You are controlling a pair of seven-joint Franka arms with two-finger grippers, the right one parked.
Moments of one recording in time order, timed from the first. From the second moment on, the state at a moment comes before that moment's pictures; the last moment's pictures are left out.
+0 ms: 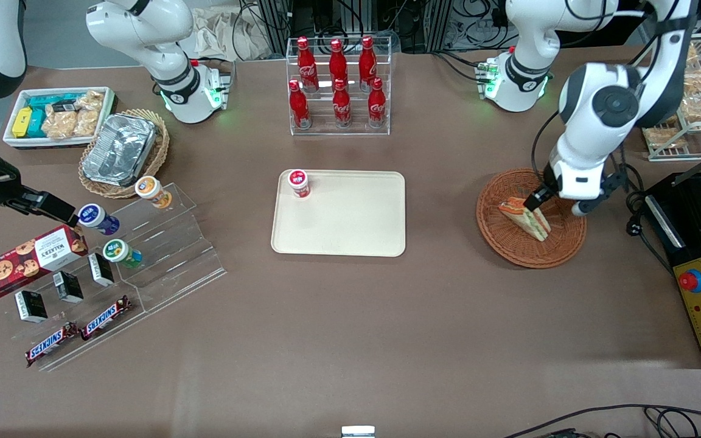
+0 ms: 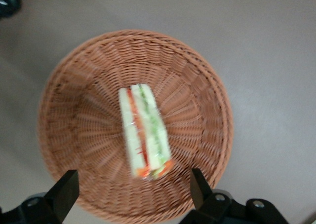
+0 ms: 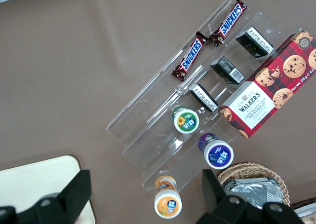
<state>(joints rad) -0.19 -0.10 0.00 -2.45 0.12 2.36 -0.96</state>
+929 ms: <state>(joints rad) -0.20 0.03 0.00 -2.52 0.14 2.62 -1.09</state>
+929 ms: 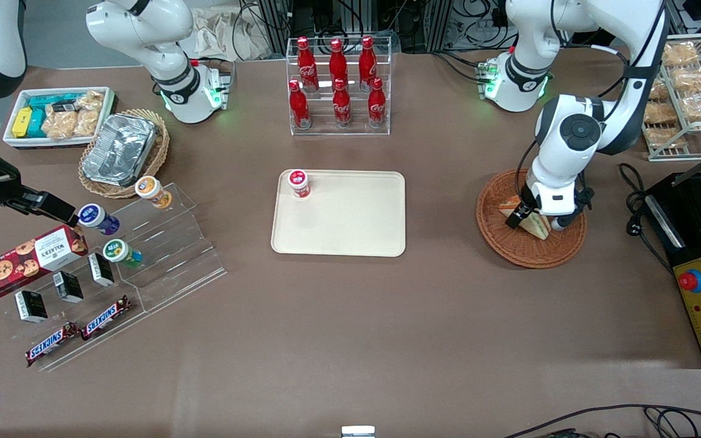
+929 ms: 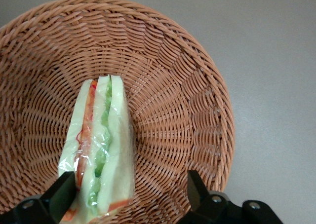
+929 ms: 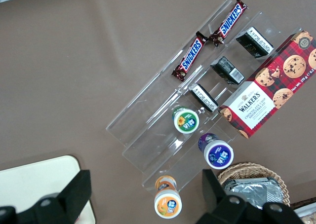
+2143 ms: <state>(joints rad) -0.20 0.03 0.00 -2.48 0.16 2.50 -1.12</state>
